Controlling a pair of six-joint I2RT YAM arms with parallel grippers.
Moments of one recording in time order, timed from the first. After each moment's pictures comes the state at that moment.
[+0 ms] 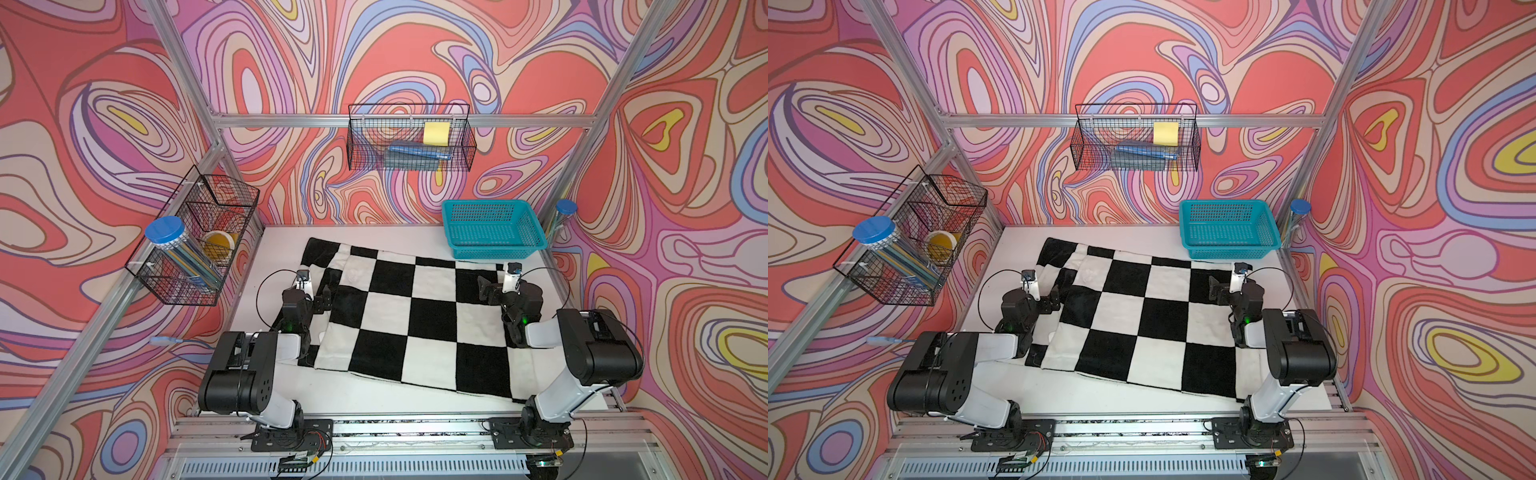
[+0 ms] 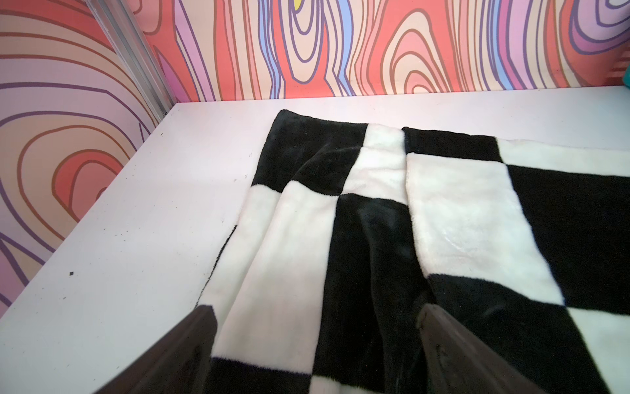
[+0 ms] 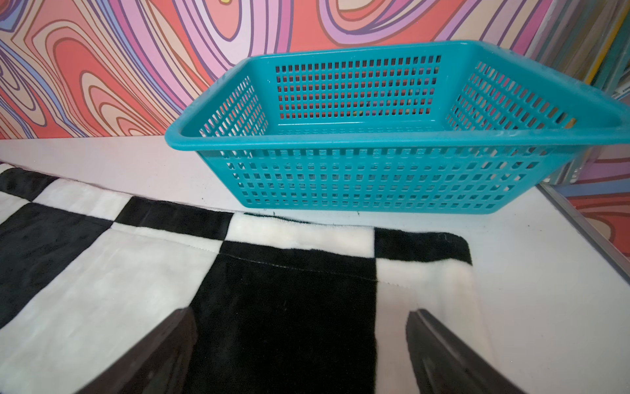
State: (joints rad) left arm -0.01 1.53 0.39 0.78 -0.05 0.03; right arm -0.04 1.69 0.46 0.96 -0.16 0.01
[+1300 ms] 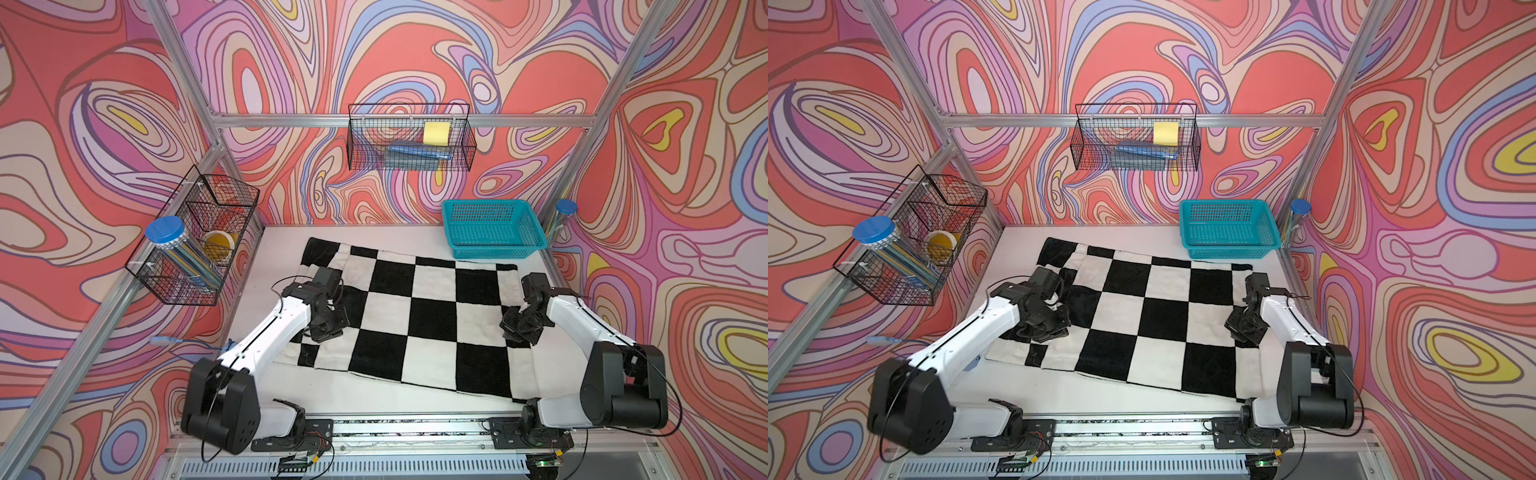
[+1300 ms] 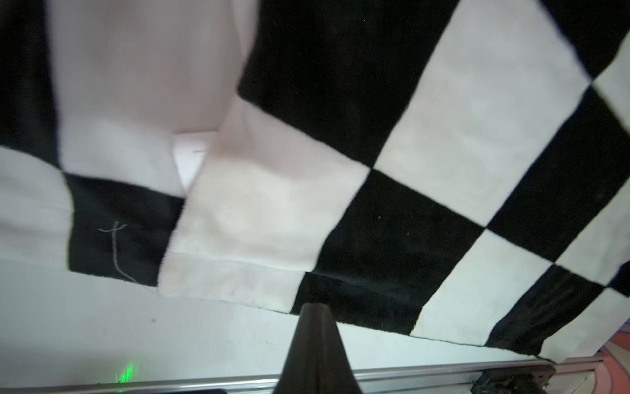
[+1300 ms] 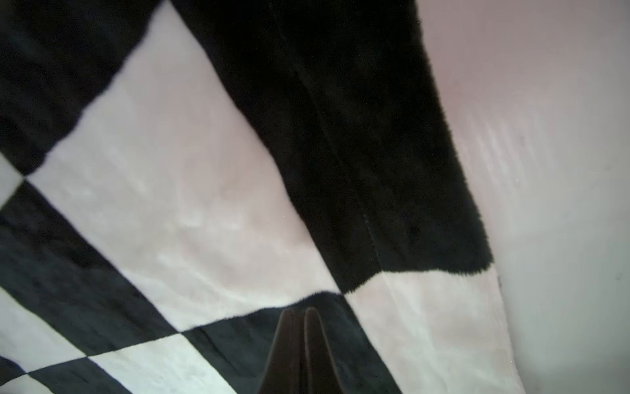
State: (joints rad) left arm -0.36 1.45 1.03 -1.01 0.18 -0.67; right arm -0.10 1.47 0.87 -0.91 -0.16 0.55
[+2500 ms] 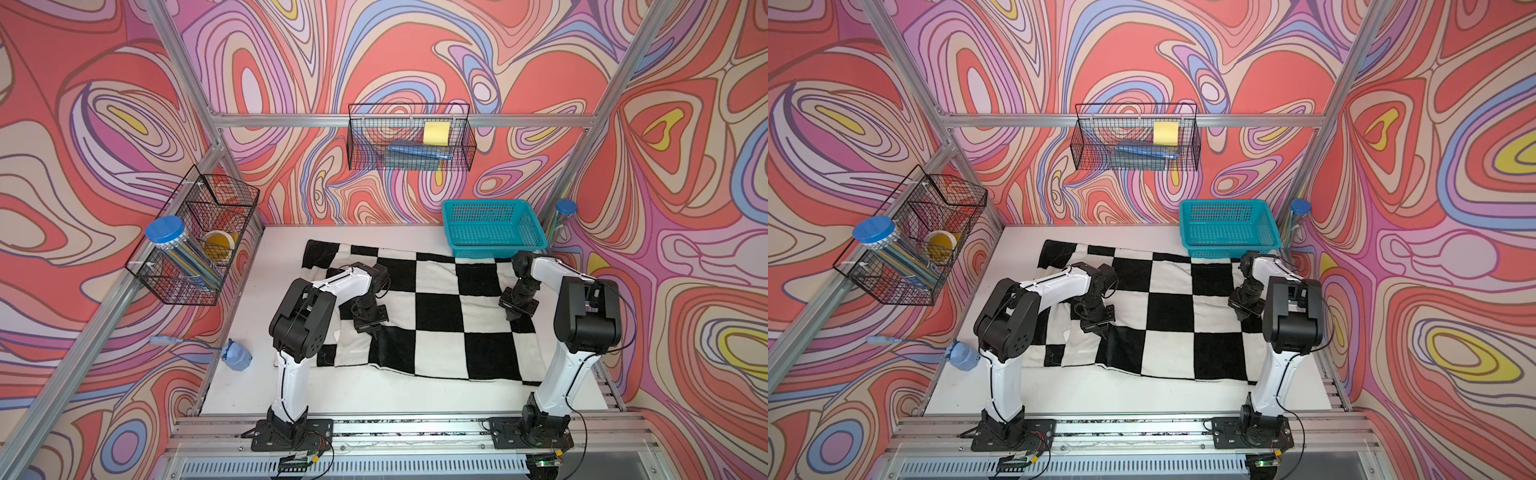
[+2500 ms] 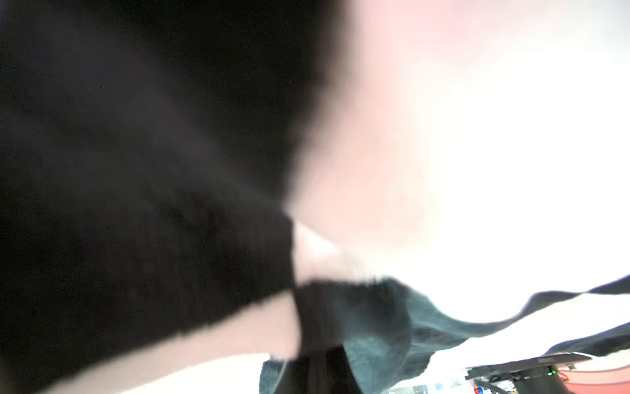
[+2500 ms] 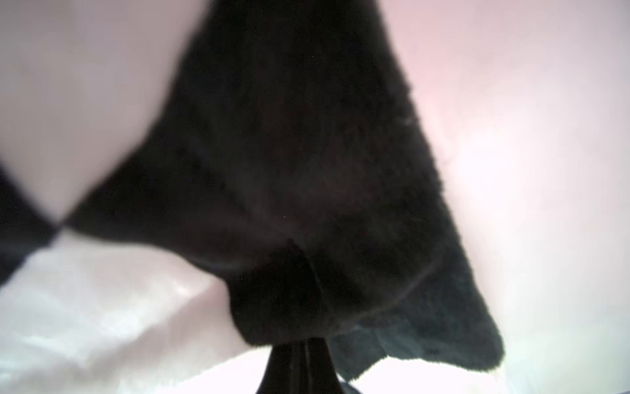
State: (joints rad) left arm -0.51 2.04 1.41 -1.09 0.29 -0.69; right arm -0.14 1.97 1.34 -1.04 0.01 0.50
